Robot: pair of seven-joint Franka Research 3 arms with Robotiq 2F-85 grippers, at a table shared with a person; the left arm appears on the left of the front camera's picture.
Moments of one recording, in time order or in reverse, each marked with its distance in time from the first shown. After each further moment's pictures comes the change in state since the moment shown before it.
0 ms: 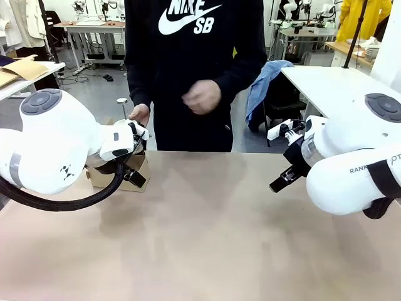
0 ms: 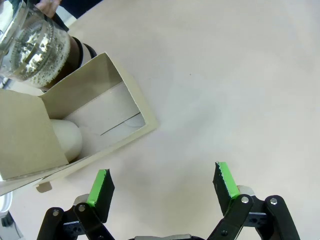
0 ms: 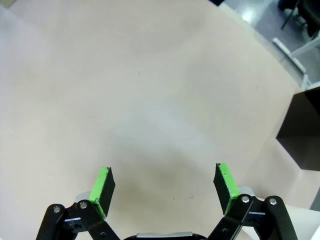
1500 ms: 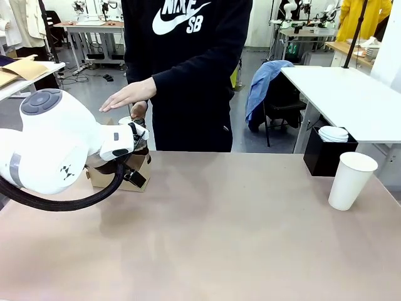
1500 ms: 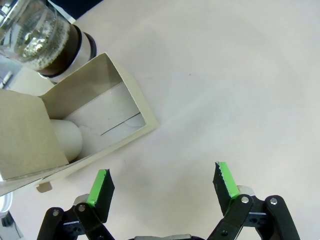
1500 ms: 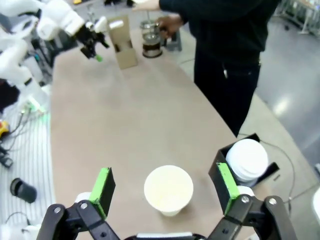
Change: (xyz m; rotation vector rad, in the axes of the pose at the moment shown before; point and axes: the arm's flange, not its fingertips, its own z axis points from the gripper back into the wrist) left arm 0.000 0.000 0.000 0.001 0.000 0.000; right arm -0.086 -0.319 0.203 0.543 -0.555 0.241
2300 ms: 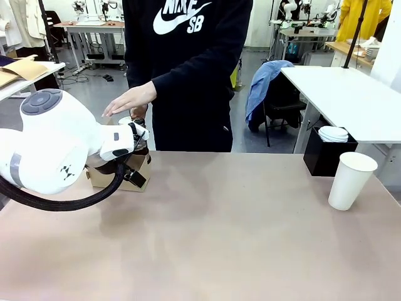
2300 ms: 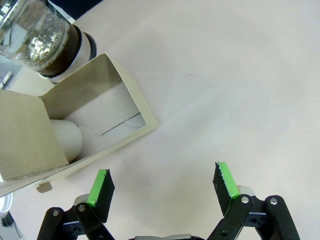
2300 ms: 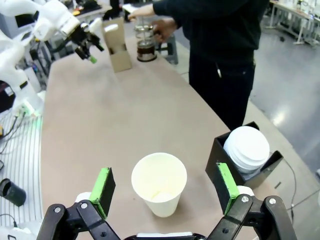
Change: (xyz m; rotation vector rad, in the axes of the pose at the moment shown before) left arm 0.000 0.000 0.000 0.000 0.000 0.000; right arm -0.065 -0.012 -0.011 -0.013 -0.089 -0.006
